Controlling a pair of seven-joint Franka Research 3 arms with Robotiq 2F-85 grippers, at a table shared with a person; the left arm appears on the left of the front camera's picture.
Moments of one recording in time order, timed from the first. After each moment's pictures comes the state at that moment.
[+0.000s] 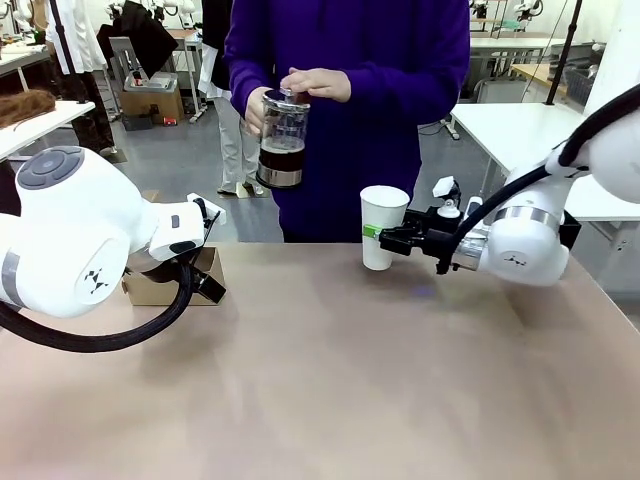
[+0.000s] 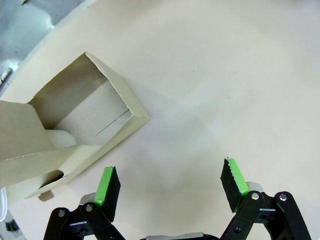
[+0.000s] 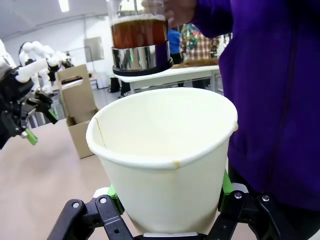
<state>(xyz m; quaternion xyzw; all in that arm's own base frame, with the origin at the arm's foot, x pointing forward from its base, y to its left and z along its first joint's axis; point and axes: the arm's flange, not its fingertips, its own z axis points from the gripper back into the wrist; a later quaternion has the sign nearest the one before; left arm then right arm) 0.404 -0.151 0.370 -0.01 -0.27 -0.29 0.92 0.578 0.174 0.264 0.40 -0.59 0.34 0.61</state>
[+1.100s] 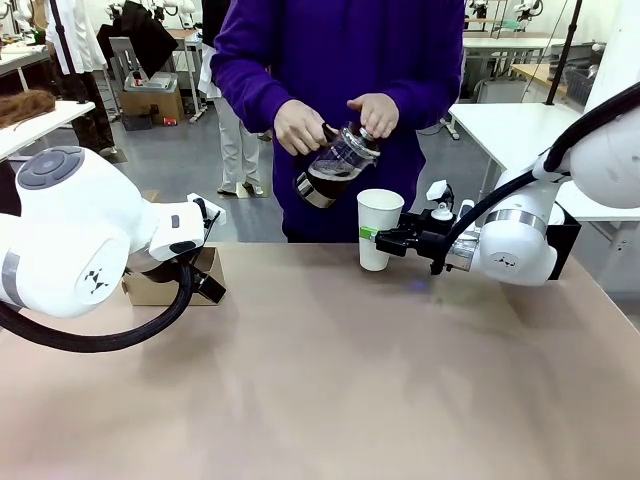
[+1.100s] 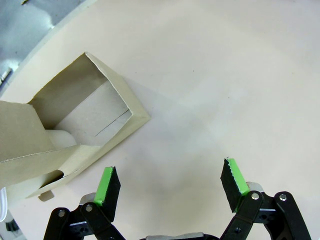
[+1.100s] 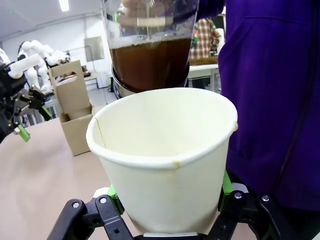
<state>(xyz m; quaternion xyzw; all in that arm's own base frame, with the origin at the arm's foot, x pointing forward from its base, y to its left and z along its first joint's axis) 0.404 -0.151 0.370 -0.01 -0.27 -0.29 0.92 0.590 0.175 0.253 0.40 -0.59 0.34 0.61</state>
